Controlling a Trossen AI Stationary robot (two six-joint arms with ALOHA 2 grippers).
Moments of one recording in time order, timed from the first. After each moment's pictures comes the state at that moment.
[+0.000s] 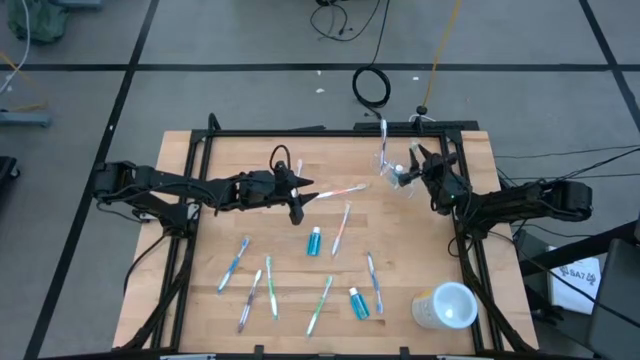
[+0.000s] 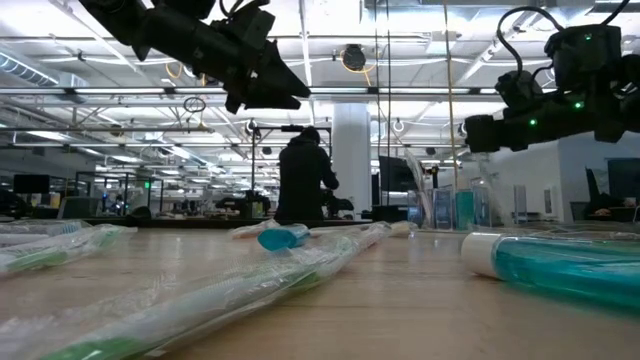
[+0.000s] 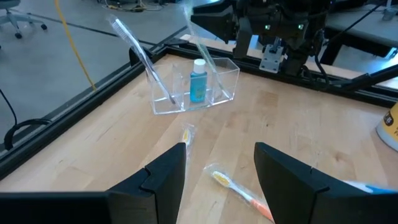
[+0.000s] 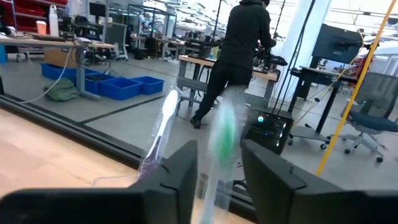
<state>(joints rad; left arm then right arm) 0.07 1.39 0.74 0.33 -0.23 -0.16 -0.37 1.10 0.02 1.14 0.81 -0.20</state>
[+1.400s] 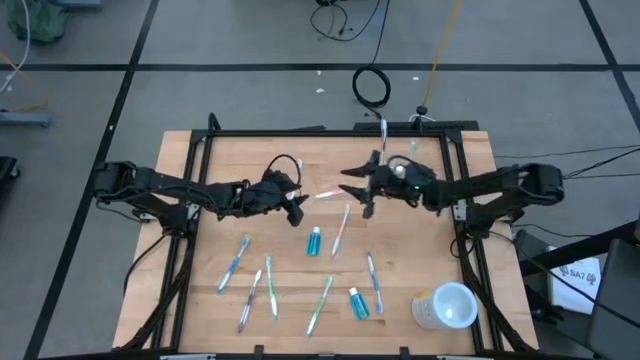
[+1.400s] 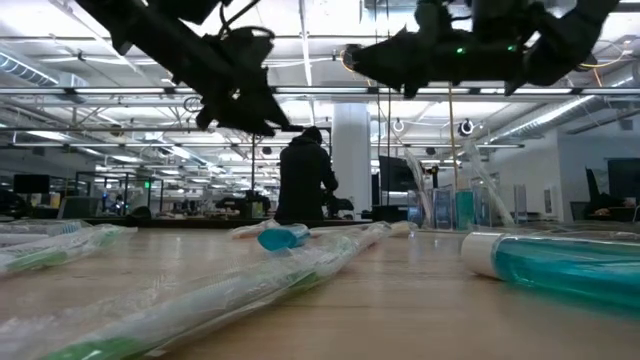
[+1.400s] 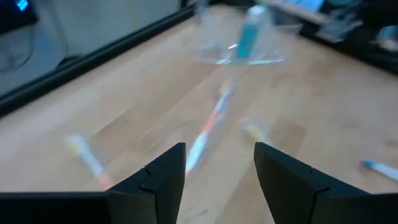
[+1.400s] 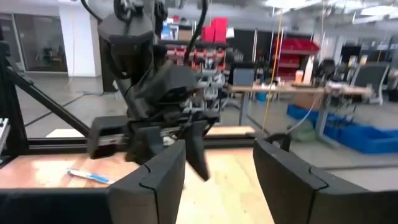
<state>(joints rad) 0.01 1.39 0.74 0.09 -0.43 -0.42 -0.19 1.41 0.55 0.96 -0.06 -0.02</state>
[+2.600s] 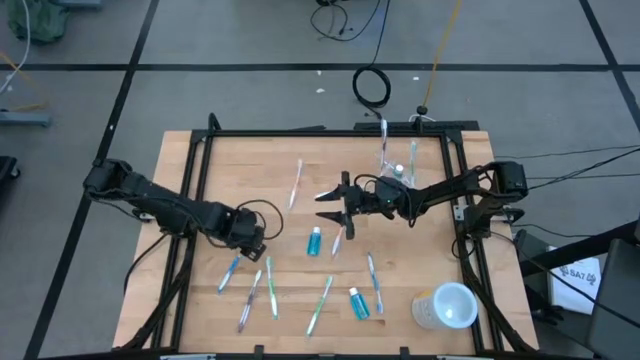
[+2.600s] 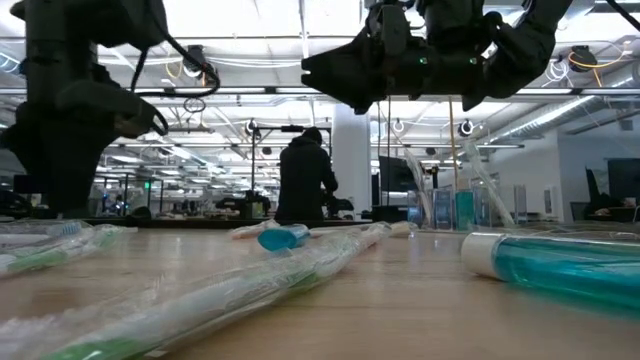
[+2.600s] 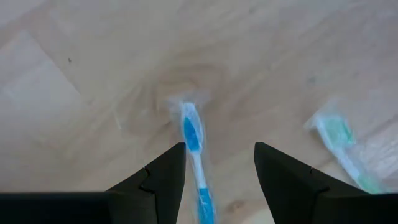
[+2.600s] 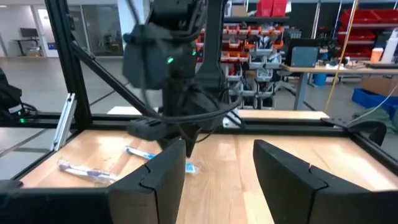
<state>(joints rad) -0.27 1.31 0.71 -0.83 -0.01 -1.26 -0.07 1.69 0.72 1.02 -0.16 0.00</state>
